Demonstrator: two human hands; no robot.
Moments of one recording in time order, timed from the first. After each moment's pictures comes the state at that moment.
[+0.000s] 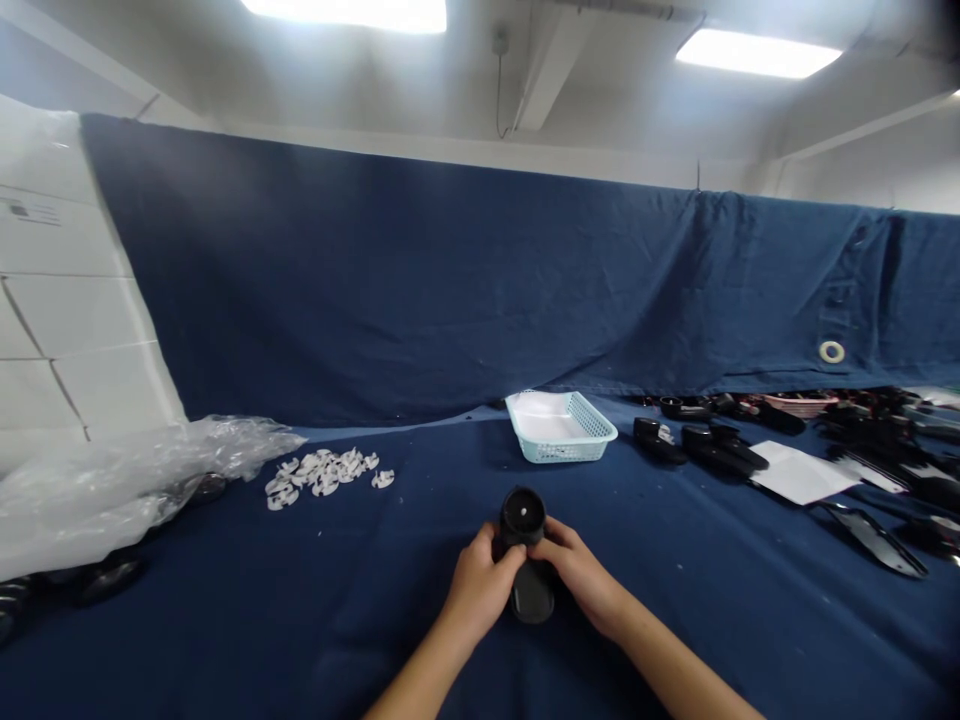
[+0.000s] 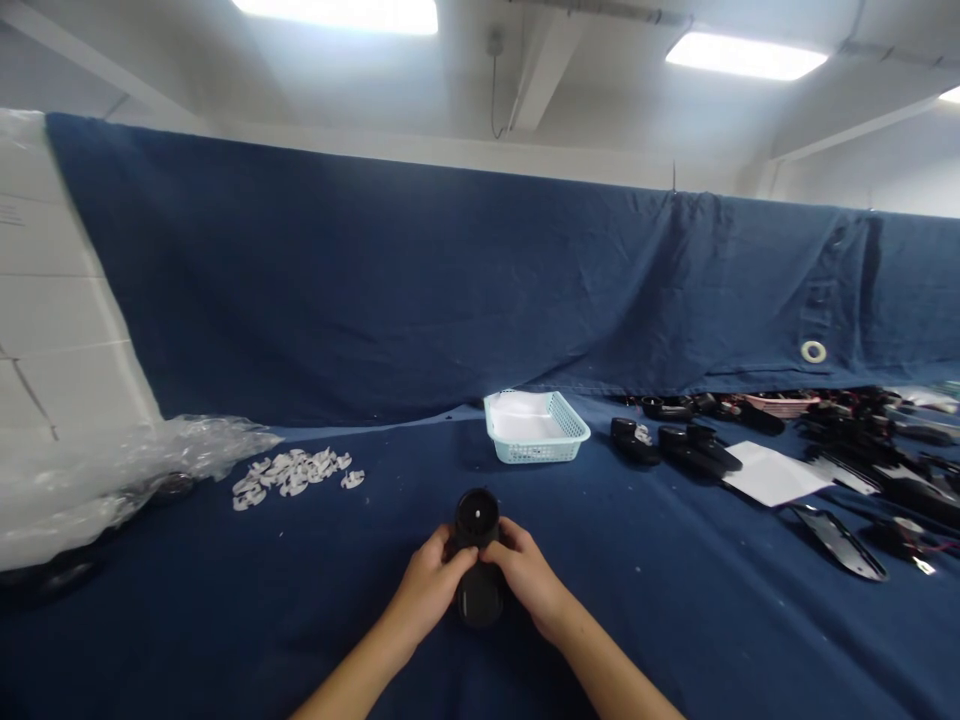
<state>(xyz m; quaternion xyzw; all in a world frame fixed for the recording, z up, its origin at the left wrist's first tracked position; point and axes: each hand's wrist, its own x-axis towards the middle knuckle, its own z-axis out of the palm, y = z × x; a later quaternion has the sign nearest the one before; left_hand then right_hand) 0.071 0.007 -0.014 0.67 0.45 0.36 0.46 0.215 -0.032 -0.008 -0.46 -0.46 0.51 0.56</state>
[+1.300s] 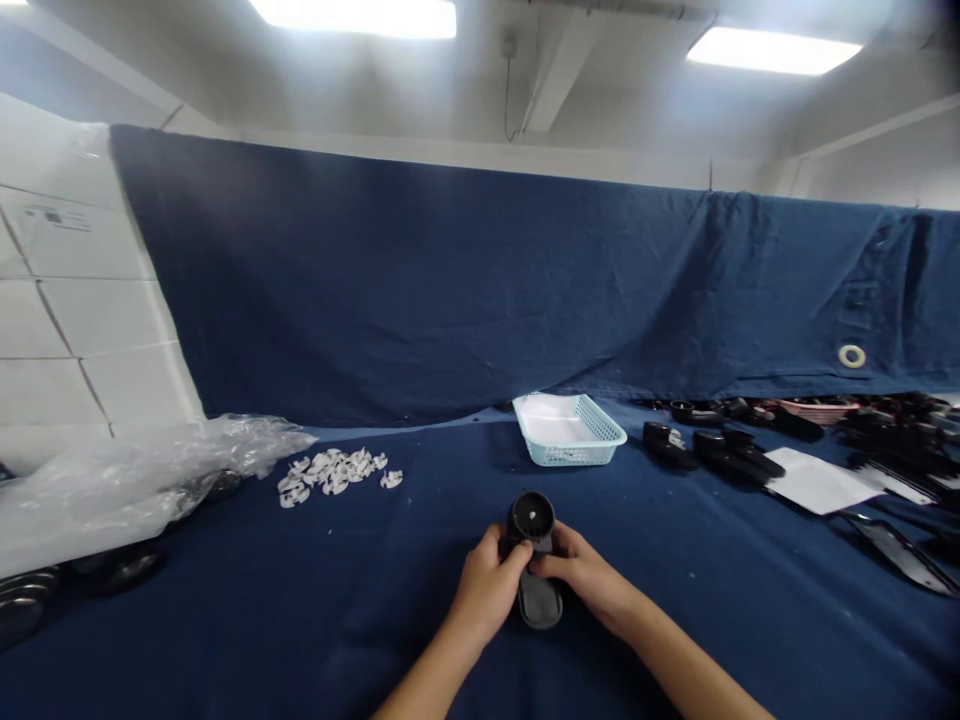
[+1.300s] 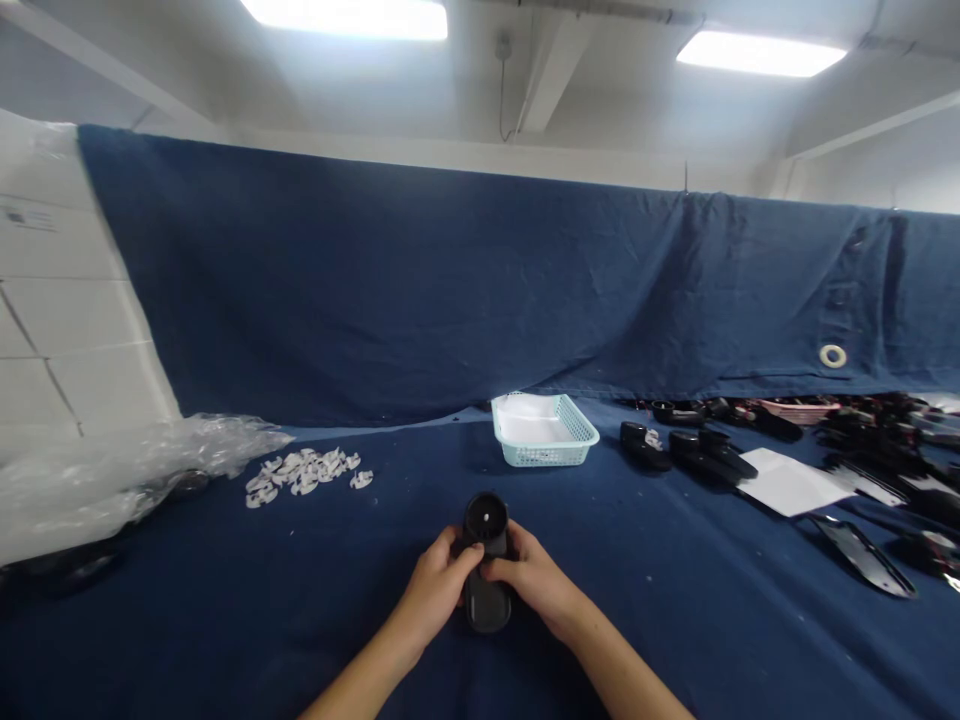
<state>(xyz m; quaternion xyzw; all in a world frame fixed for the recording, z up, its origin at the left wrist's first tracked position) 0.069 0.007 -0.013 0.66 0.45 0.36 0.48 0.220 -0.030 -0.008 -0.41 -0.49 0.55 0.53</state>
